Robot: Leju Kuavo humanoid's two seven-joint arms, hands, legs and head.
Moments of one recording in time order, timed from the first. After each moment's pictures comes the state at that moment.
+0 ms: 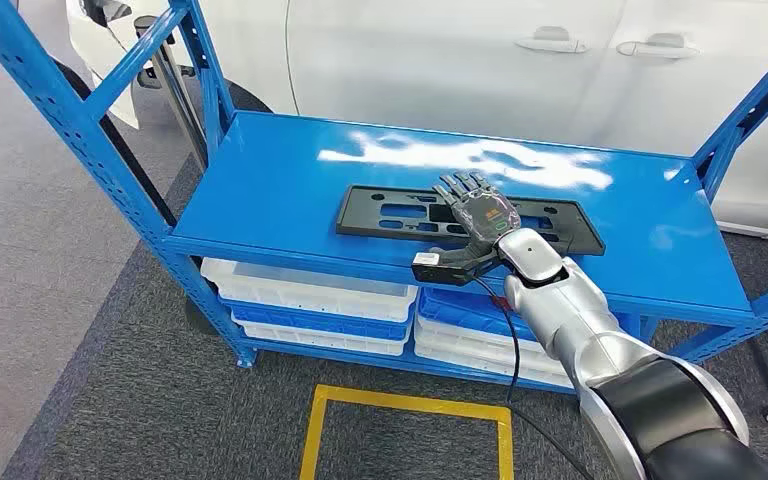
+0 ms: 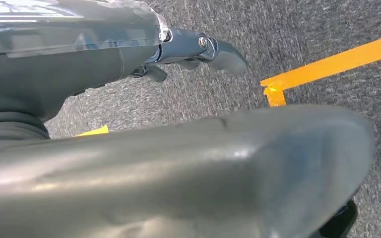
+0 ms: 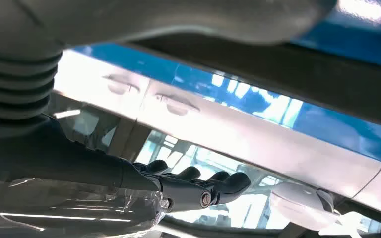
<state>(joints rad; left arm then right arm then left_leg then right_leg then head) -0.14 -0.20 0.96 -0.20 -1.43 0.11 -0.01 -0.94 -0.09 0.41 -0.38 1.48 -0.41 -0.19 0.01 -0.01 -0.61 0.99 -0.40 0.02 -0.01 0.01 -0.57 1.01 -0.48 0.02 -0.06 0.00</state>
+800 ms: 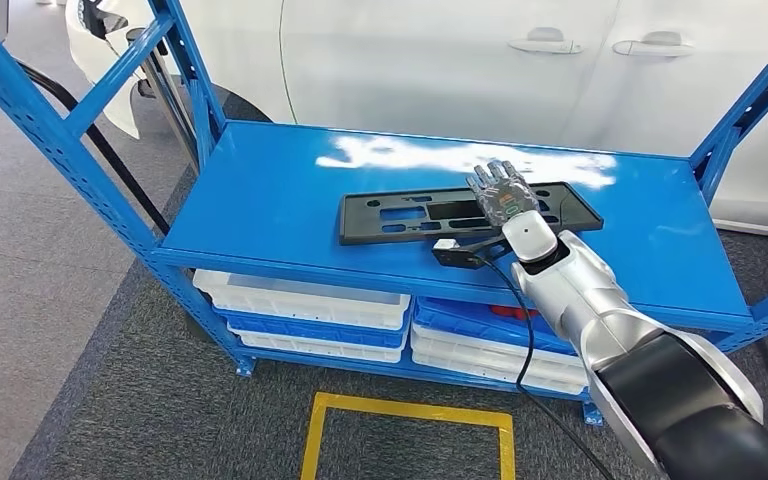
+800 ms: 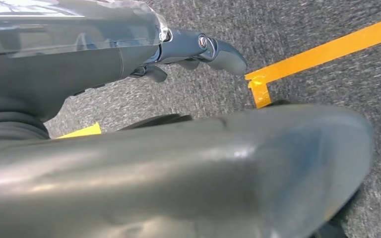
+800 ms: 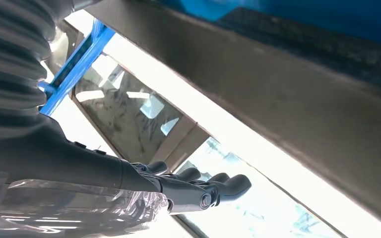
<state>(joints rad) -0.14 -0.20 0.96 -0.20 -1.43 0.10 -0.03 -1.04 -0.11 0.62 -0.33 1.57 -0.18 0.09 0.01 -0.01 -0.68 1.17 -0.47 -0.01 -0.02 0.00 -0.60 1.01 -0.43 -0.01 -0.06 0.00</state>
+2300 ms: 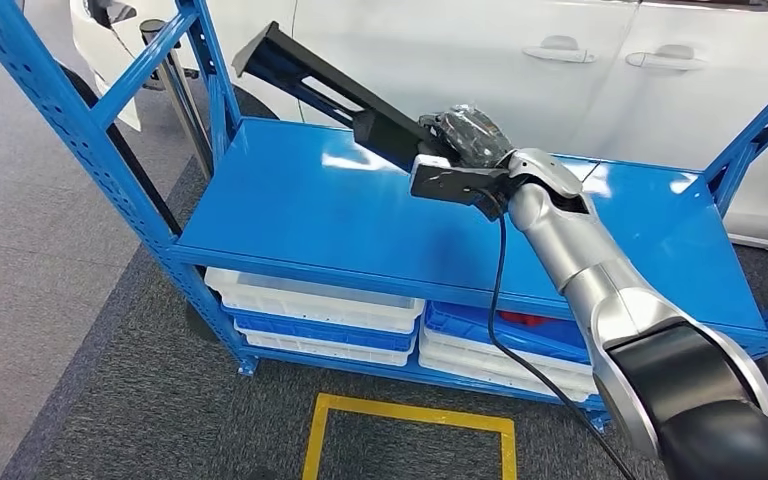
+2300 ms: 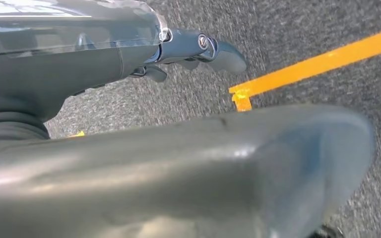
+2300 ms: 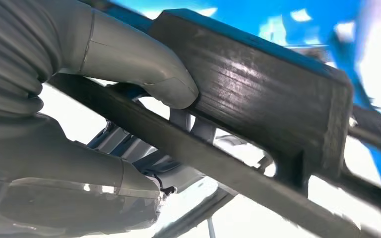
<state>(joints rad) -0.17 -0.21 0.95 -0.20 -1.43 0.09 -0.05 -1.08 -0.11 0.40 -0.68 0.75 0.02 -0.55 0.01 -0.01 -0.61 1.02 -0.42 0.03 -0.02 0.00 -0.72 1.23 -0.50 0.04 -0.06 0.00</state>
